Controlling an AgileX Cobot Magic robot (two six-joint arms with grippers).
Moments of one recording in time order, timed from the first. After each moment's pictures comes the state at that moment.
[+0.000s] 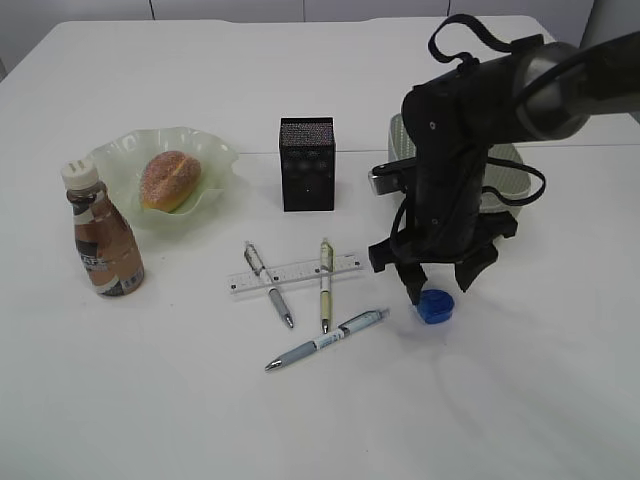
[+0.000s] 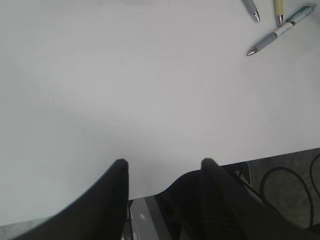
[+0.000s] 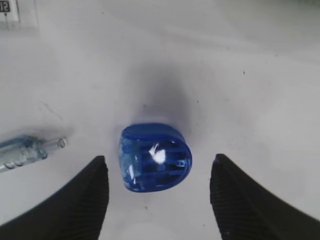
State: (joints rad) left arm -0.30 1.00 -1.01 -0.10 1.24 -0.24; right arm 0.41 2.14 -1.54 -0.15 1.04 0.30
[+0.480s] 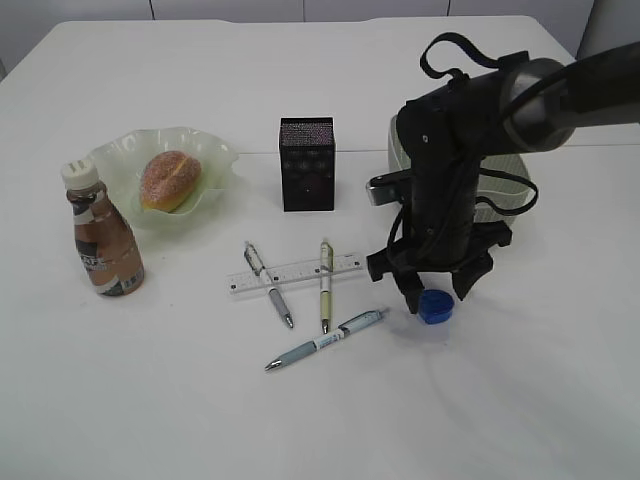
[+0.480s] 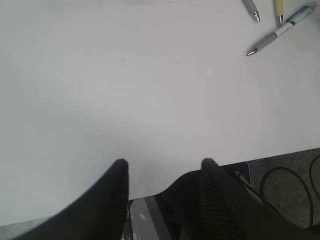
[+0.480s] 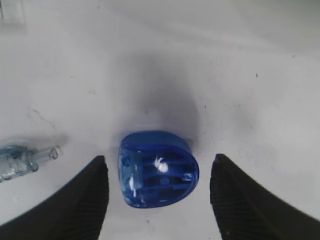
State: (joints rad) left arm -0.30 1.00 -1.01 -0.10 1.24 -0.24; right arm 0.41 2.18 -1.55 -0.15 1.03 0.30
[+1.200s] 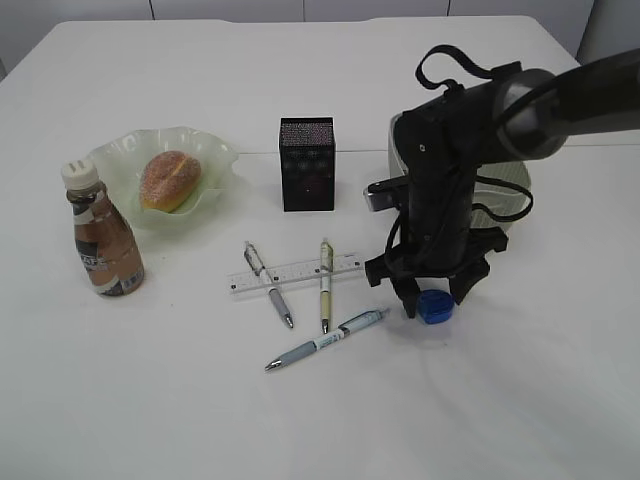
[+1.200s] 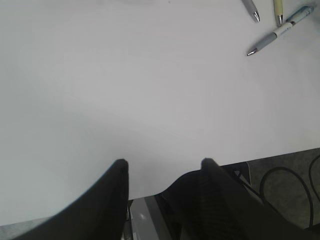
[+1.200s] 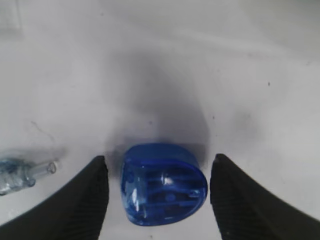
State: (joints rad) left arm -0.30 1.00 -1.01 -0.10 1.24 -0.24; right arm 0.41 2.20 -1.55 -0.15 1.01 0.30
